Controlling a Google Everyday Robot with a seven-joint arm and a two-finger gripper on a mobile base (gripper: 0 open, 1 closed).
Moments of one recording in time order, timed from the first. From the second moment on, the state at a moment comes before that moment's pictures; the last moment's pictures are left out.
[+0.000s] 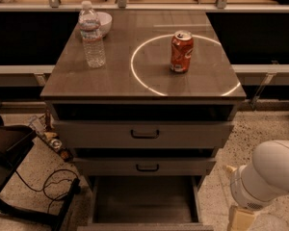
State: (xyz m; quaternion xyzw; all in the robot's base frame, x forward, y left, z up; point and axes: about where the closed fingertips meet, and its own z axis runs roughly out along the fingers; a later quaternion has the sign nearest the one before) arm 0.349 -0.243 0.624 -0.63 0.77 0.02 0.08
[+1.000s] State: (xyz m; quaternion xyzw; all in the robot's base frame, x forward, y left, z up) arm 0.330 -0.245 0.569 -0.64 0.76 0.01 0.10
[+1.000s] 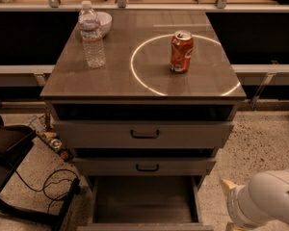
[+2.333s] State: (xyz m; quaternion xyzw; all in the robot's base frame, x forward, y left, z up) arm 0.320 -0.248 0.478 -0.70 0.71 -0.02 0.06
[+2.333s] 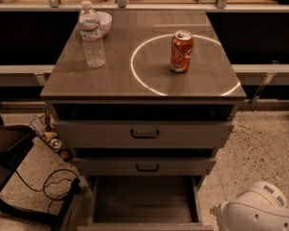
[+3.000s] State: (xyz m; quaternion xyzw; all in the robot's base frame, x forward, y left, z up) arm 0.320 -0.249 0.478 -0.70 0.71 -0.02 0.06
